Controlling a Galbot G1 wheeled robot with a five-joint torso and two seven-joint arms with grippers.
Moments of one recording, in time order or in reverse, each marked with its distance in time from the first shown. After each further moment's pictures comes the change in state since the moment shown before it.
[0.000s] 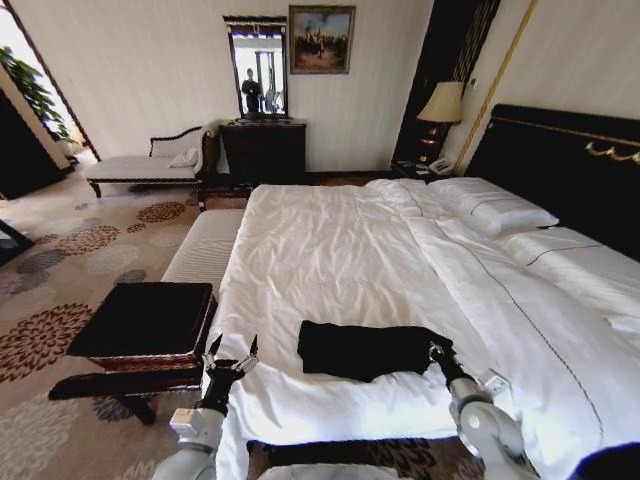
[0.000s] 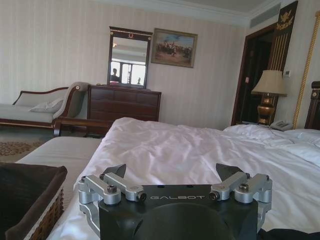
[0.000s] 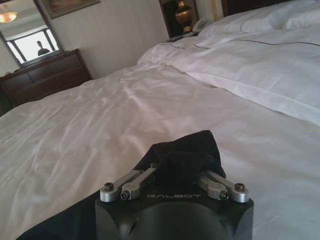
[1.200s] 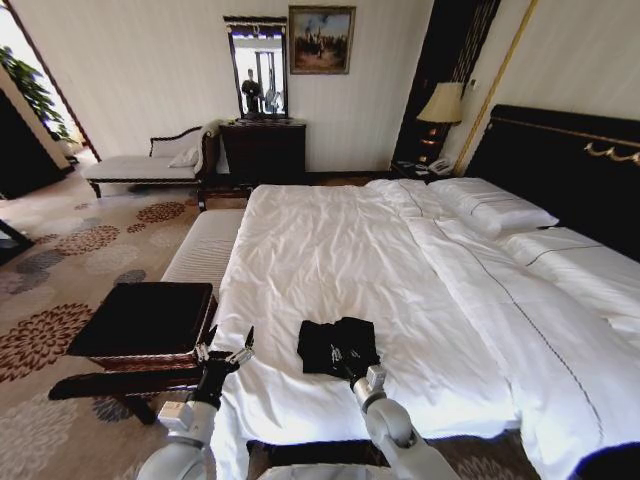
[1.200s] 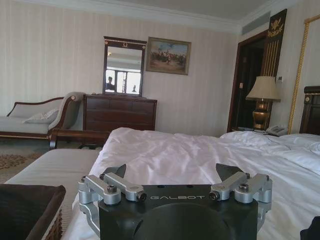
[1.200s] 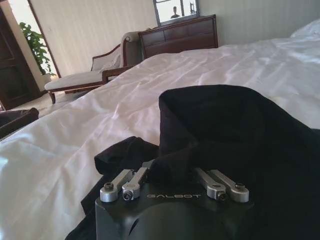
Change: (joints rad) left arm 0.002 0.060 -0.030 -0.061 -0.028 0.021 -0.010; right arm 0.186 0.034 -0.570 -0.134 -0.400 0.110 -0.095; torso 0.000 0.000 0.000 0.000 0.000
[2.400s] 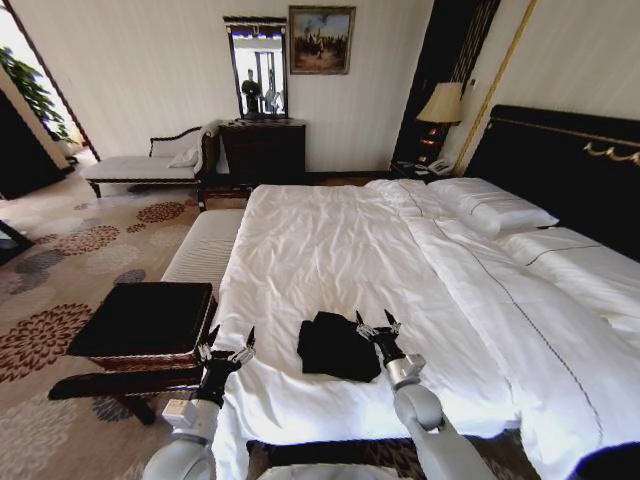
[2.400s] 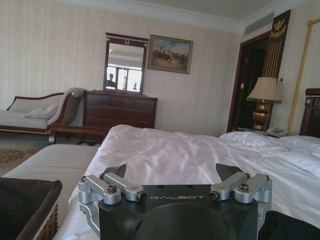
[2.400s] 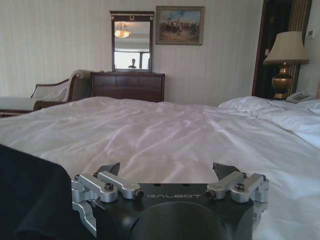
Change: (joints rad) left arm -0.022 -0.007 0.015 0.014 -0.020 0.005 -0.002; right arm 0.159 -0.017 0.172 -0.226 -0.126 0.223 0.030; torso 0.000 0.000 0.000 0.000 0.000
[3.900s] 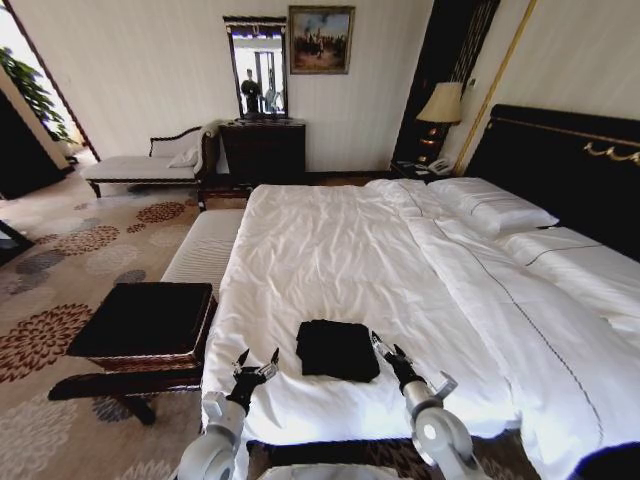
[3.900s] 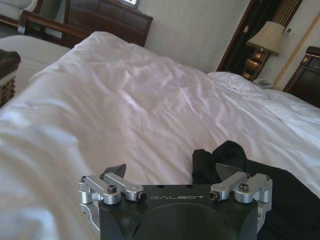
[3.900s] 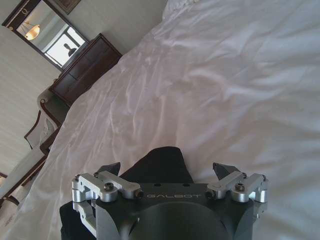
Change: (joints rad) left arm -0.175 0.009 0.213 0.214 -0.278 0.147 -0.005; right arm -0.366 0.040 0.166 0.409 0.798 -0.307 0.085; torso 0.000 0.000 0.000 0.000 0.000
